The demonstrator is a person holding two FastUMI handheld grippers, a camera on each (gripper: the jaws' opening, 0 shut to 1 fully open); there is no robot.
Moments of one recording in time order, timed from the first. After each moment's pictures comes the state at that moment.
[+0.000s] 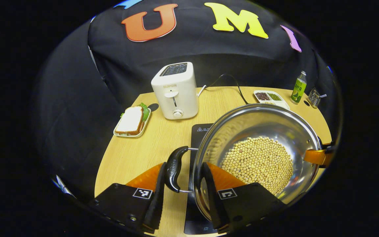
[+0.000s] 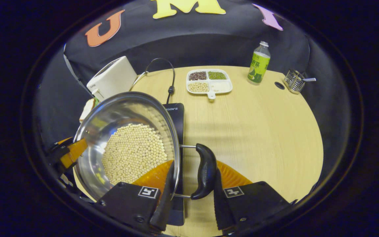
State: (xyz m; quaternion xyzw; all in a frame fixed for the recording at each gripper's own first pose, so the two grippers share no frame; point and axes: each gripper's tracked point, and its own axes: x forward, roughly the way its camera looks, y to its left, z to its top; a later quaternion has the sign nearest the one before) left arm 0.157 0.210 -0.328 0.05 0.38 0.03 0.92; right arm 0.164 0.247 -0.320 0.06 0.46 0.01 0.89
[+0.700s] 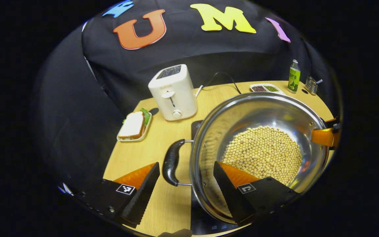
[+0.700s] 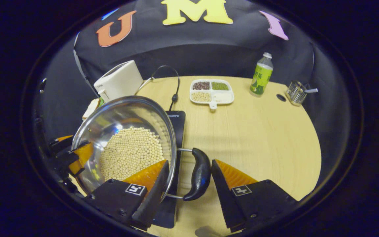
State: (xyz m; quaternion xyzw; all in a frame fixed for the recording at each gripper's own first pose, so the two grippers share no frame) left arm 0.147 0.219 -0.324 0.11 0.34 0.03 0.93; right arm 0.172 0.239 -0.304 0.01 0.39 0.04 0.92
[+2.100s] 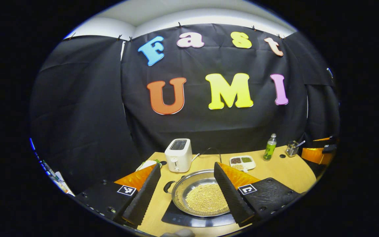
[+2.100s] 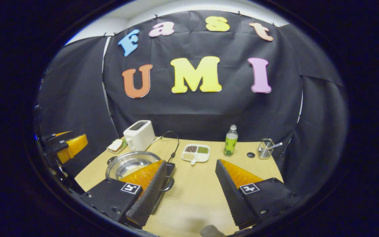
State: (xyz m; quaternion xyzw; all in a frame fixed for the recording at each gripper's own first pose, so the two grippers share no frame) left arm 0.025 0.091 -0.063 0.03 0.09 0.06 0.99; right arm 0.056 0.104 -0.067 0.01 0.14 0.08 0.99
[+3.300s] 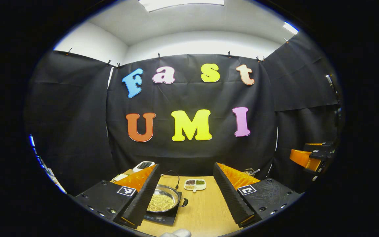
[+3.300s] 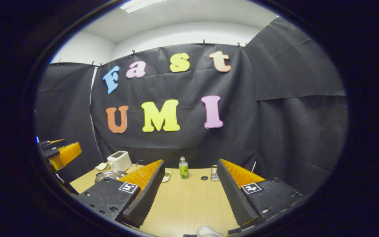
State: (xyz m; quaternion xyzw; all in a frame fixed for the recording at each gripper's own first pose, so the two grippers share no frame) left arm -0.085 -0.118 0.052 0.01 -0.02 0.01 1.00; right arm -0.065 -0.111 0.026 0.04 0.01 0.02 1.00
